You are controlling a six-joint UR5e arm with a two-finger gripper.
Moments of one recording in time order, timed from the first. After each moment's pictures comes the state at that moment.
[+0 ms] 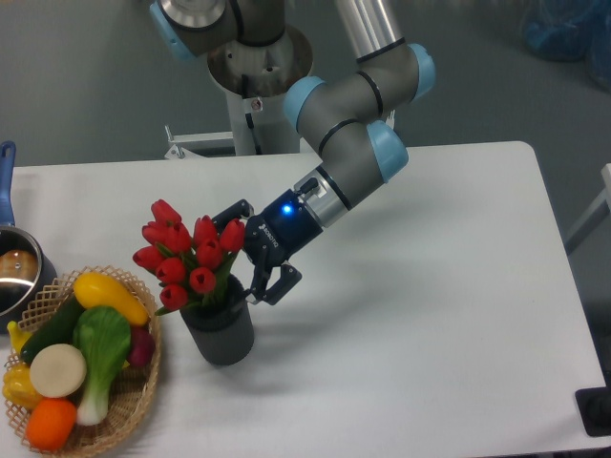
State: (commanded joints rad) arm 2.56 -1.89 -1.97 -0.82 0.33 1.57
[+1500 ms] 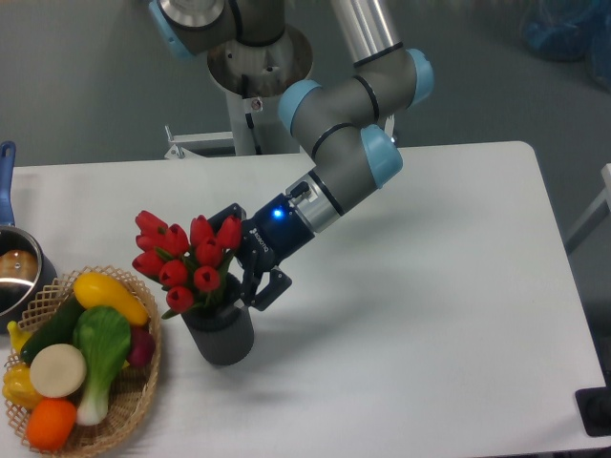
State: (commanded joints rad) arm 2.52 -1.92 -1.91 -0.82 0.35 1.58
